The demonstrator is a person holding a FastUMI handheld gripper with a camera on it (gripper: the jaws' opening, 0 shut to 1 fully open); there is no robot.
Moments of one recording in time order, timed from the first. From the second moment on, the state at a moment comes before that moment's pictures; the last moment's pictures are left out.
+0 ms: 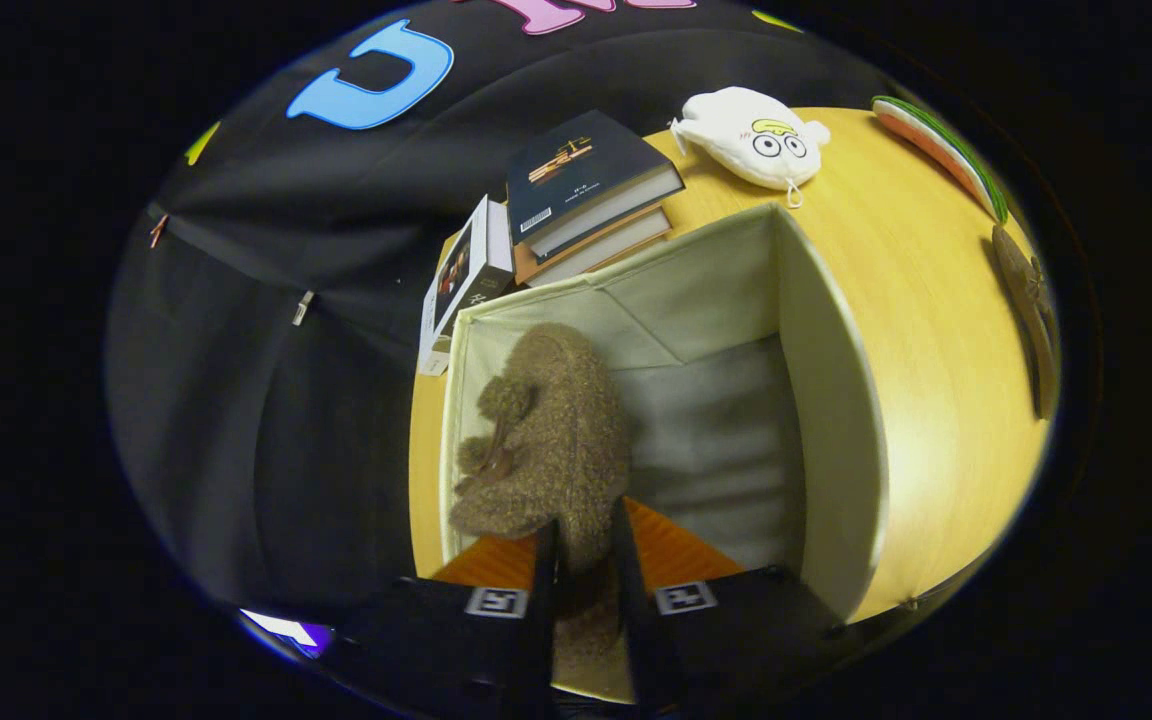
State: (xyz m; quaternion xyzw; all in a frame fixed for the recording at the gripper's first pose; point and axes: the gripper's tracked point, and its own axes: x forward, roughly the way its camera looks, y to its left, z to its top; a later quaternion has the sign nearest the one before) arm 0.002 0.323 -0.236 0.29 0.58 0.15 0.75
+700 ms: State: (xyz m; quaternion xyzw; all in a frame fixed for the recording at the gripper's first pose) arm 0.010 0.163 -0.144 0.15 0.42 0.19 0.87
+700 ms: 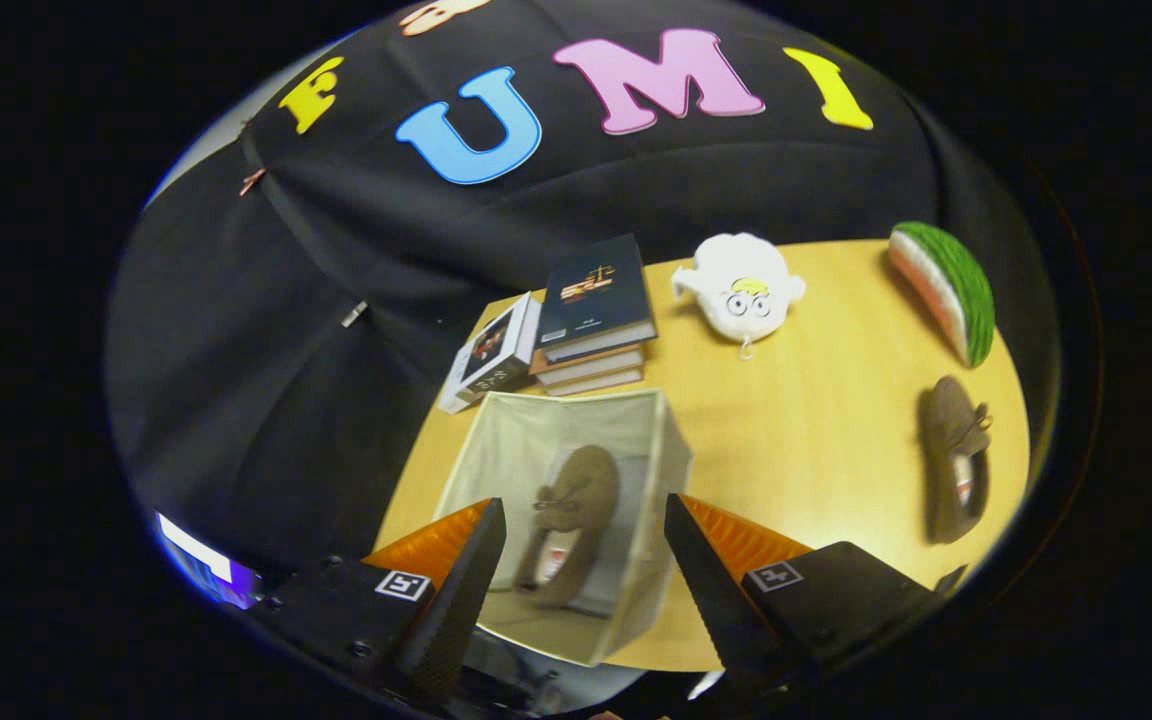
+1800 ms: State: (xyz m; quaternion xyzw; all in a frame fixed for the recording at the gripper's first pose) arm 0.013 -0.157 -0.247 0.04 0.43 0.07 0.90
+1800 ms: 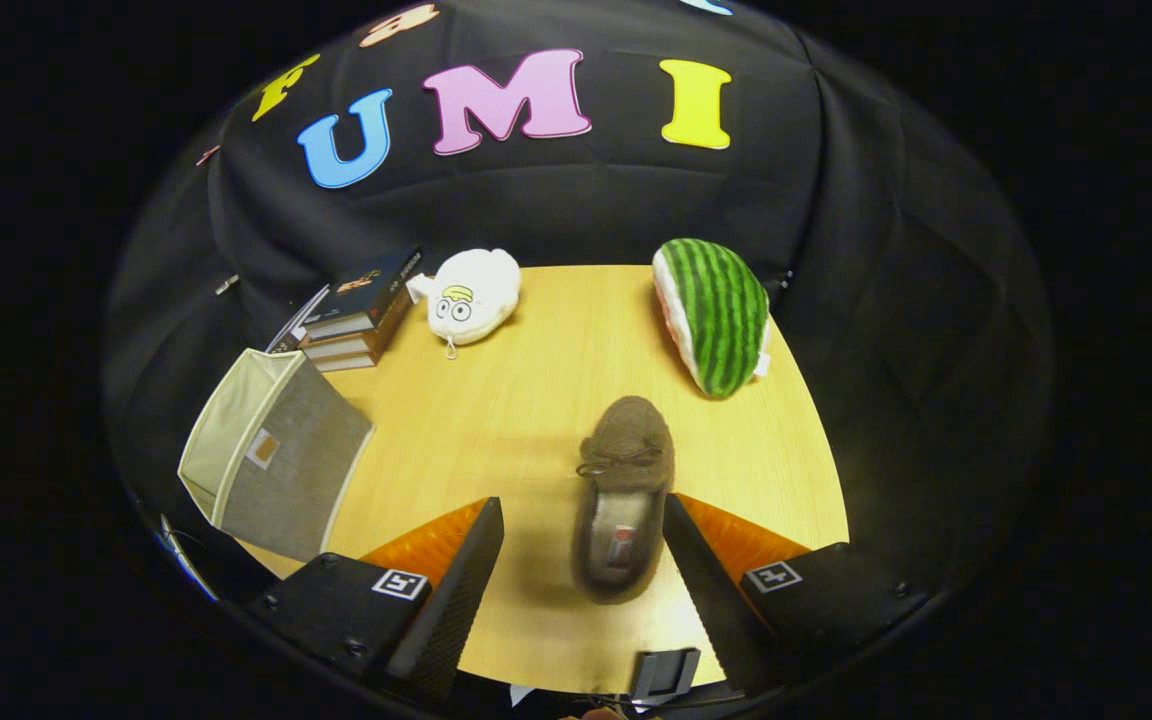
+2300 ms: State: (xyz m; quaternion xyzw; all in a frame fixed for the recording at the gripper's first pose) arm 0.019 -0.198 -0.337 0.01 0.51 0.06 0.86
